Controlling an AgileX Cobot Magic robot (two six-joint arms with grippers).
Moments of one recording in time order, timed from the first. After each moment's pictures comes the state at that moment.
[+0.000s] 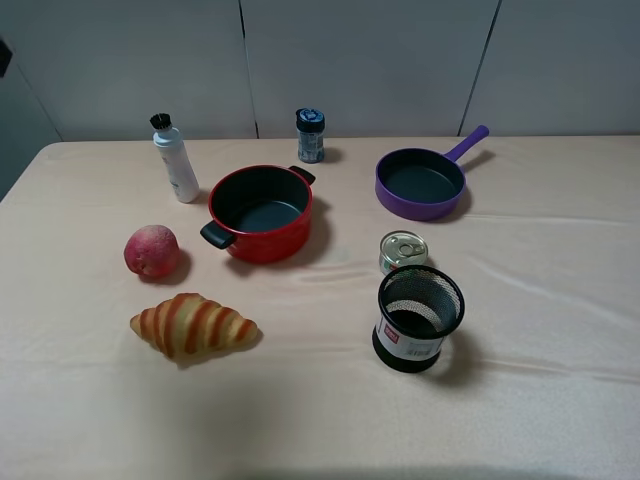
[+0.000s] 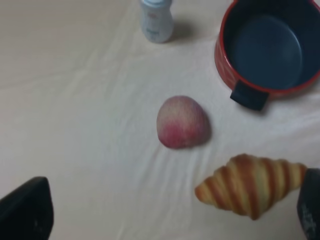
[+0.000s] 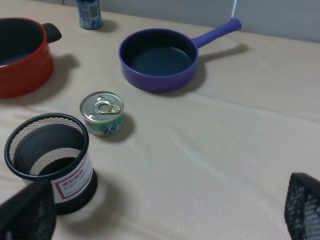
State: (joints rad) left arm -0.08 1.17 -1.28 -0.07 1.09 0.18; right arm 0.26 -0.01 -0.50 0.04 1.03 -0.03
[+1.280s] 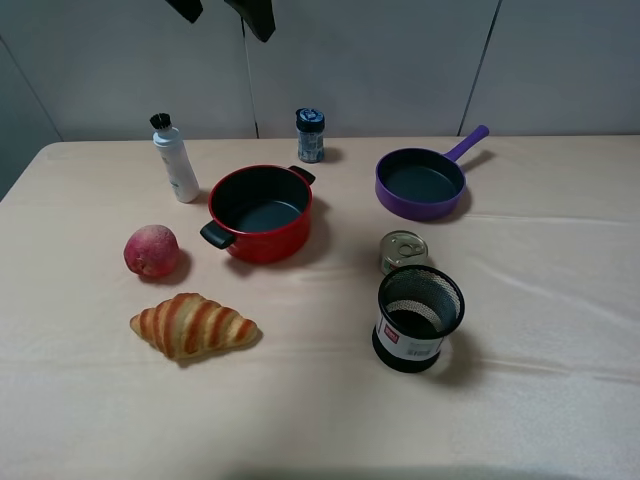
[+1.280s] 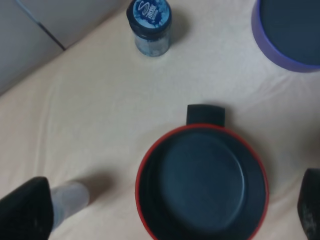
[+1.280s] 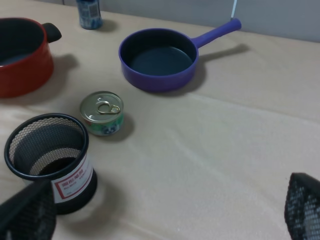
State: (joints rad) left arm -0.40 1.99 -2.09 -0.05 1.12 0.19; right arm 0.26 -0.01 -0.50 0.04 1.03 -0.03
